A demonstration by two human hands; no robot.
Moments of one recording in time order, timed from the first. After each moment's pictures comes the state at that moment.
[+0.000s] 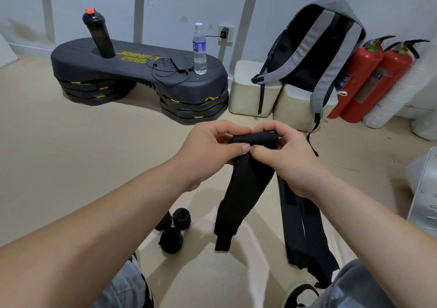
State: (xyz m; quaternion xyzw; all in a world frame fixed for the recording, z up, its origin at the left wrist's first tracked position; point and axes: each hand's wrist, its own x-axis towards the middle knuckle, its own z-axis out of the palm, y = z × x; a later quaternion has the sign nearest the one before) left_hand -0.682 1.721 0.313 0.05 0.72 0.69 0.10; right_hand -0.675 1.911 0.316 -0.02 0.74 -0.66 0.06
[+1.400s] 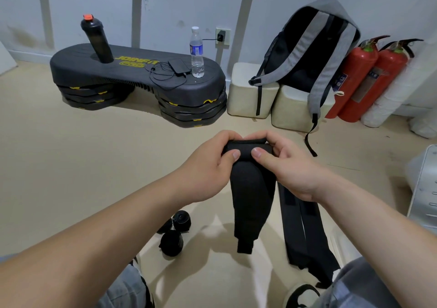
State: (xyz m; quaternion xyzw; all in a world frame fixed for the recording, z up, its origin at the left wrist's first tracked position) left_hand -0.667 1.718 0.306 0.15 0.84 0.51 0.07; right_hand -0.672 1.924 0.311 -0.06 0.70 -0.69 0.17
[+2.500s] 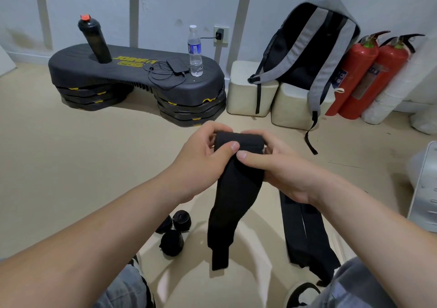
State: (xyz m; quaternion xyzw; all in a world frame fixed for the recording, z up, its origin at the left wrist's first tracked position) left_hand -0.665 1.725 0.320 0.04 0.75 0.66 0.07; right_hand -0.671 1.914 0.313 0.00 0.65 -0.72 0.23
